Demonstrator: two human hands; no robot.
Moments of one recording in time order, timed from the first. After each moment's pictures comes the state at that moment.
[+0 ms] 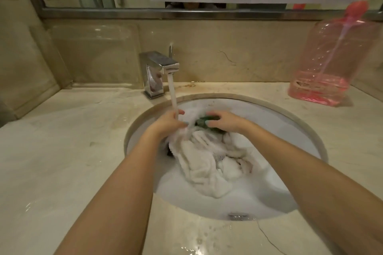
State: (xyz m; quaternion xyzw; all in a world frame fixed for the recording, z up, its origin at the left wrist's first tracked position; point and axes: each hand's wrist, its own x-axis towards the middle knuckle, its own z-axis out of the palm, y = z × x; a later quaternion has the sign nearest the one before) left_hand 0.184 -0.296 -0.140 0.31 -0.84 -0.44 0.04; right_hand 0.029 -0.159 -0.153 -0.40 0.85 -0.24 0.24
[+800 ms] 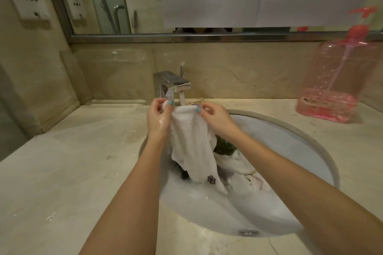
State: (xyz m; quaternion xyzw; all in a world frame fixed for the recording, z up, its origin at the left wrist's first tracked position) left_hand 0.199 -0.304 -0.111 0.26 -0.67 -0.48 0.51; right_hand 0.084 -0.197 -0.102 -0.43 0.75 -0.49 0.11
